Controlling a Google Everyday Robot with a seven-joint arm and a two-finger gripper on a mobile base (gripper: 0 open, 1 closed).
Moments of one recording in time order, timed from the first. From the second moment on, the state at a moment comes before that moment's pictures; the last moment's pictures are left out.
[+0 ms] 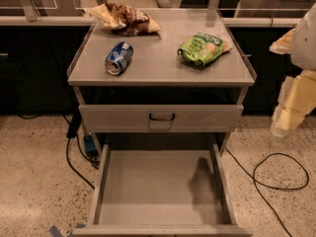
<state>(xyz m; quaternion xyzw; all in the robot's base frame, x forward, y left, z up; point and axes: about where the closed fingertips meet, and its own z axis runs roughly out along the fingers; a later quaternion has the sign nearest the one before) 0.438 -0.217 0.976 -0.60 0.78 -0.03 0.16</state>
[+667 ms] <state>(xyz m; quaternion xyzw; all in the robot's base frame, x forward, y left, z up) 0.452 -0.202 0.975 -0.62 0.77 -0.02 0.18</state>
